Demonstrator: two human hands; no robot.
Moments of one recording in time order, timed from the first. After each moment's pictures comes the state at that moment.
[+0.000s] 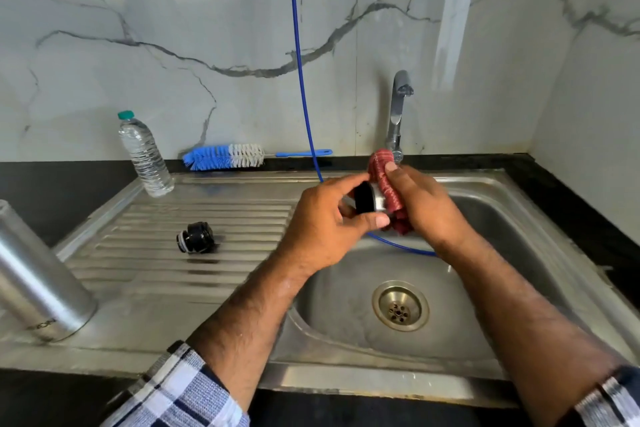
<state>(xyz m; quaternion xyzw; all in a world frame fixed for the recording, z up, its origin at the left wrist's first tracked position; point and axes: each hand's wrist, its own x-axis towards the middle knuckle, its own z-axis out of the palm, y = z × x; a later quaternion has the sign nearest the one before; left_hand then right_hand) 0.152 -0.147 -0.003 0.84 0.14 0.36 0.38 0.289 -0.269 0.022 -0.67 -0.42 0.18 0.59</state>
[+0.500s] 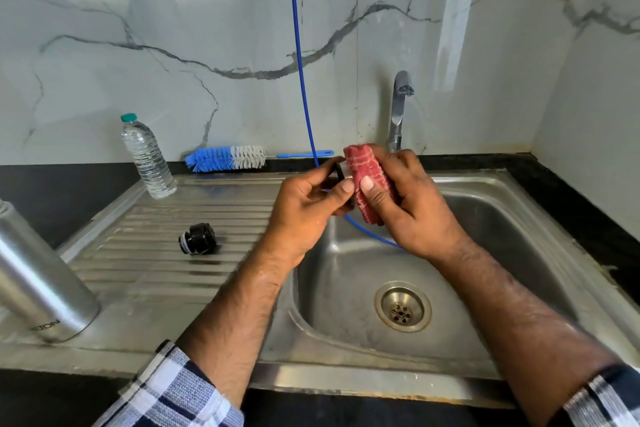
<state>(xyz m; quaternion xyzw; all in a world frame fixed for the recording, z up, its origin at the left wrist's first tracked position) 0.136 -0.147 0.020 0.67 0.09 0.37 0.63 0.285 -0.269 0.014 -0.65 -0.60 -0.09 0.47</state>
